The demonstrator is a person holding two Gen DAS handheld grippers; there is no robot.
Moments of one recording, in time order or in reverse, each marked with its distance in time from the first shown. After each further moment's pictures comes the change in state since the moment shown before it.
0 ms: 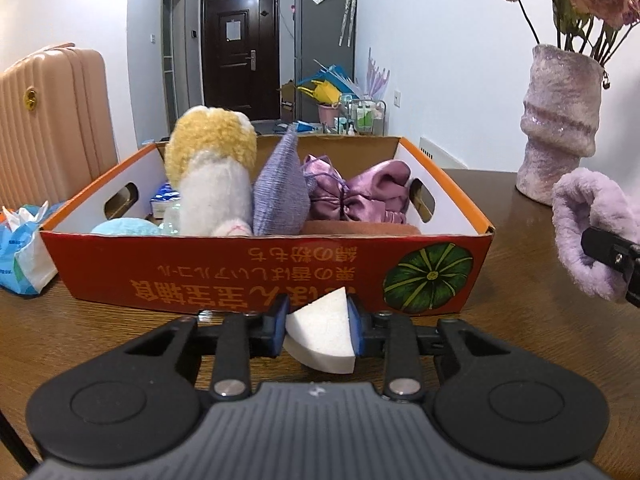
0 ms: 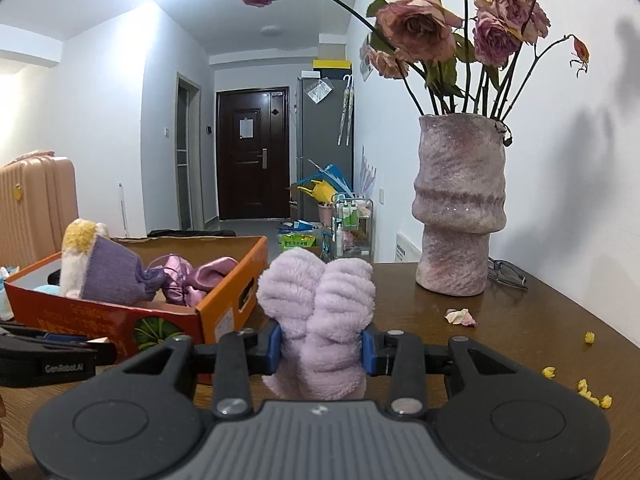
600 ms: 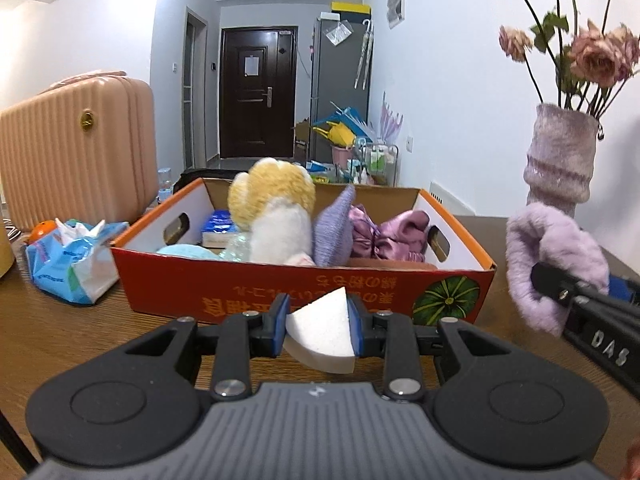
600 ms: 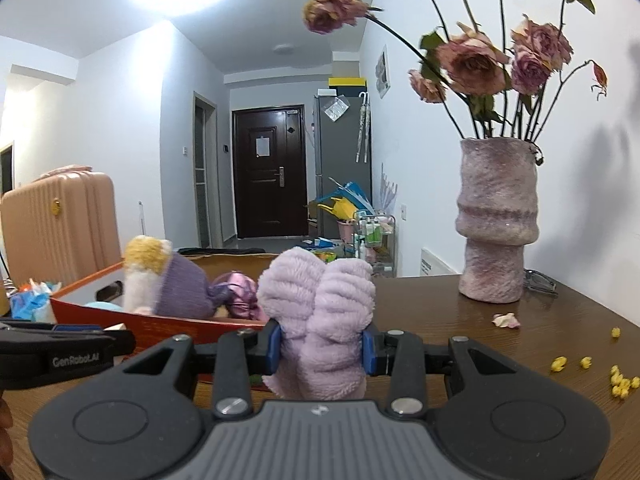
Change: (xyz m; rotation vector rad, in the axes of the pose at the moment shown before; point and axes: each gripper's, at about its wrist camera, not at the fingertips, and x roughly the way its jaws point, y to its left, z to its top) left arm -0.055 0.035 -0.005 -0.051 -0.130 0.017; right arm -0.024 0.060 -0.001 0.016 -0.058 0.053
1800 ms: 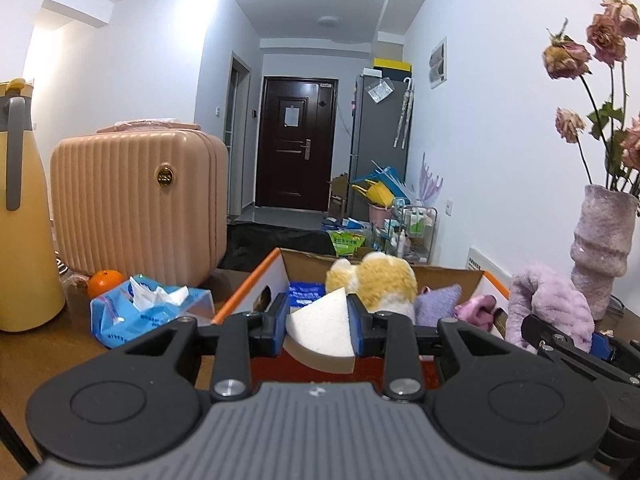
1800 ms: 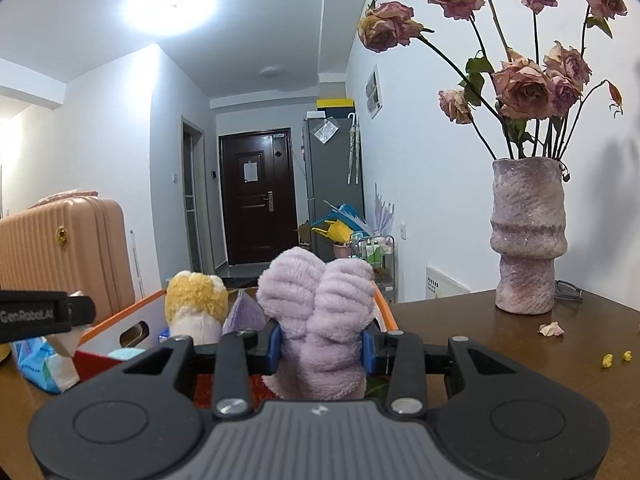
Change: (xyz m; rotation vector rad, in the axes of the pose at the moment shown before) left arm -0.021 0.074 0.032 -0.071 -0.175 0.088; right arm 0.026 0.081 0.009 0.049 -0.078 -0.050
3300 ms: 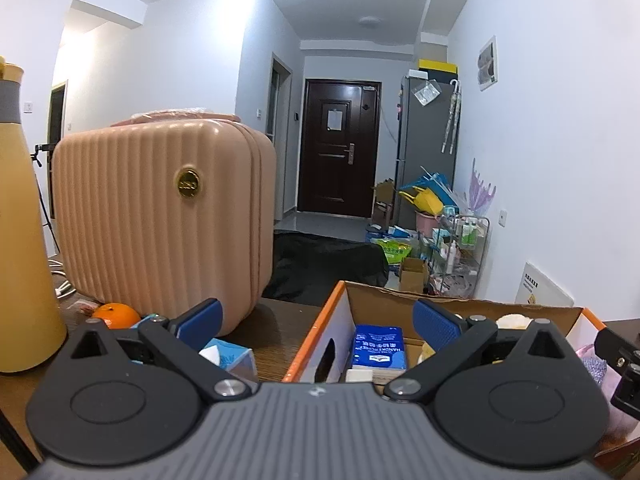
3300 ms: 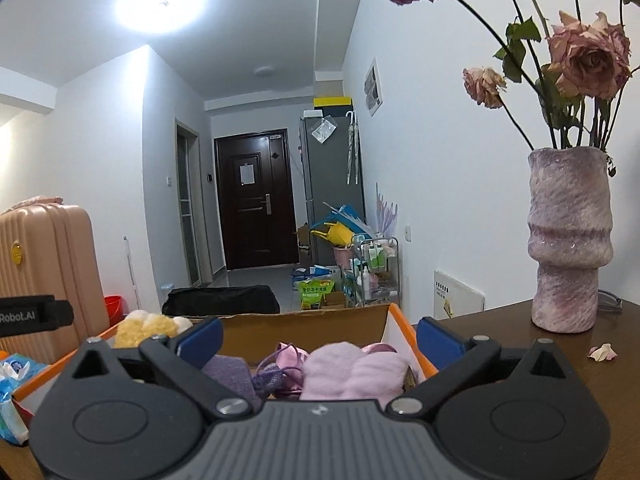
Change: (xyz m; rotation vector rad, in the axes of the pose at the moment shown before) left arm 0.107 0.040 0.024 -0.025 -0.014 0.135; right arm 0.093 0.007 0.014 0.018 -0.008 -0.002
